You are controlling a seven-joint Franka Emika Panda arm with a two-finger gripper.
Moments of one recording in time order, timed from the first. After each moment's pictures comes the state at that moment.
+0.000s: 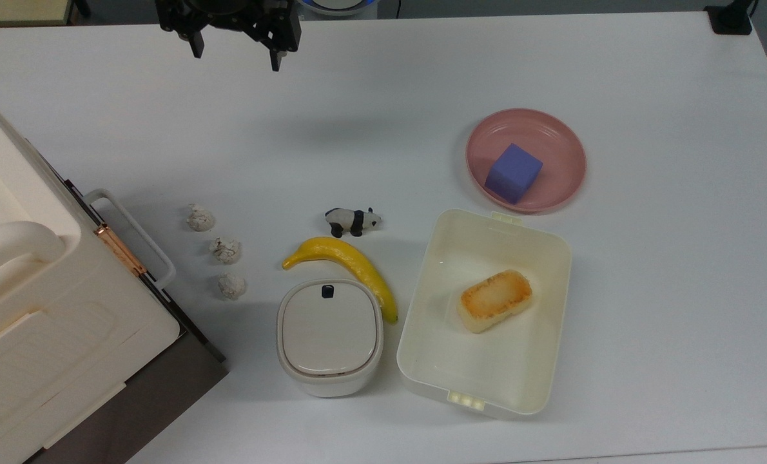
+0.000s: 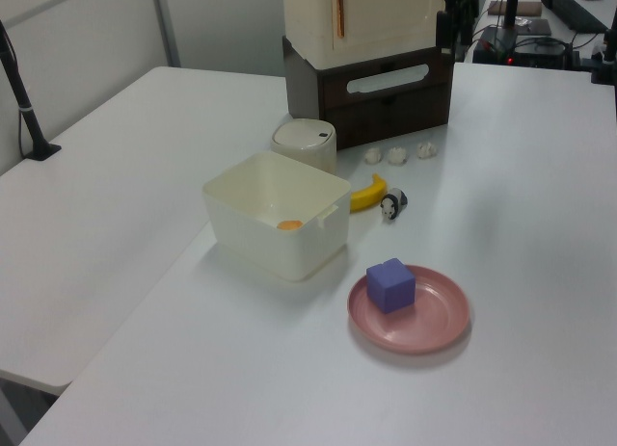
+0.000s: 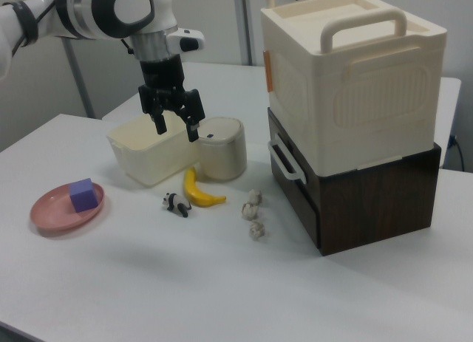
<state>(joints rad) -0.01 0.13 -0.09 -1.50 -0.07 1.58 0.03</state>
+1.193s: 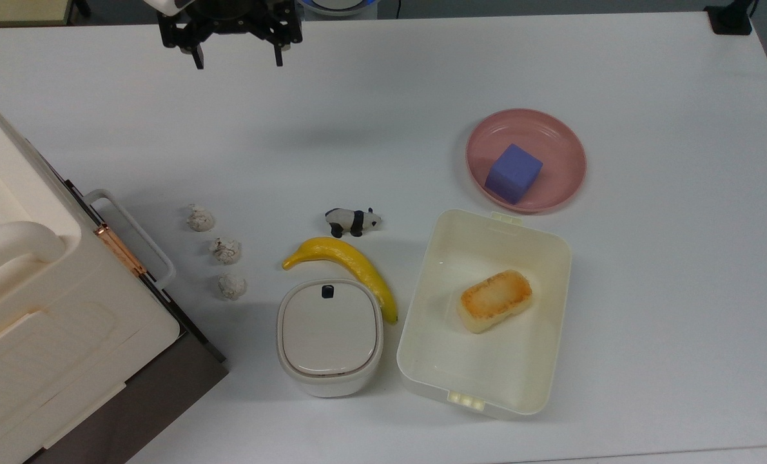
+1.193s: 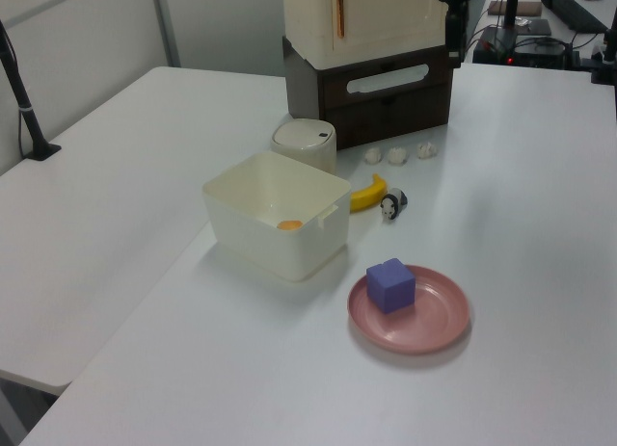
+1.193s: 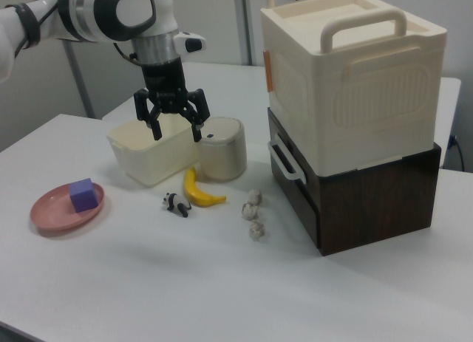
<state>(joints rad) -0.01 0.14 -0.09 -1.50 -0.07 1.58 -0.27</state>
